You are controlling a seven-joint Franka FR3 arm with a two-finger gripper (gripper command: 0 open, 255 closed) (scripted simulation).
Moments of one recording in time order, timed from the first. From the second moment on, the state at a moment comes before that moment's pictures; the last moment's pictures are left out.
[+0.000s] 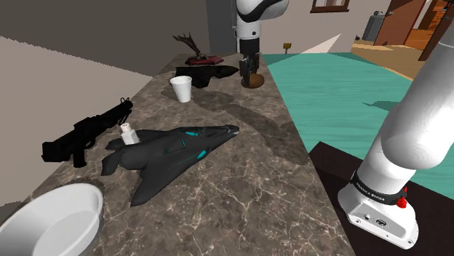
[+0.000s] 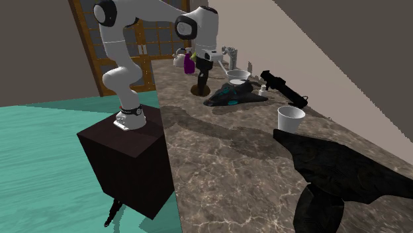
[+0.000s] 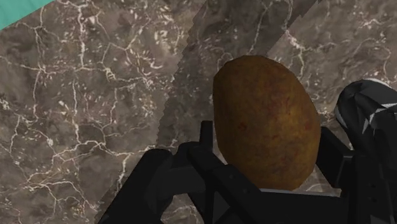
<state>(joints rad) 0.08 -0.05 -0.06 -1.96 0.02 1.80 -0.28</state>
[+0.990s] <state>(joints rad) 0.21 -0.45 0.11 -2.36 0.10 1.81 -0.02</state>
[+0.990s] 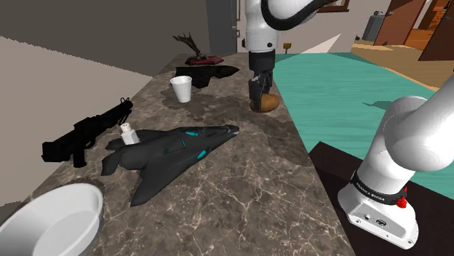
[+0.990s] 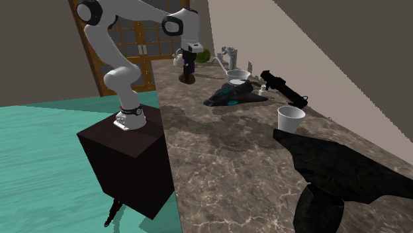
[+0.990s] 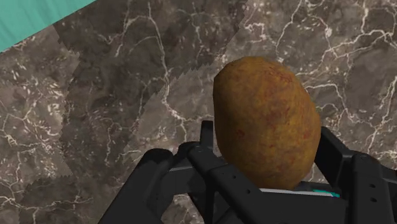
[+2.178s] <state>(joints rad) 0.29 -0.57 0.23 -2.60 0.20 1.94 0.11</state>
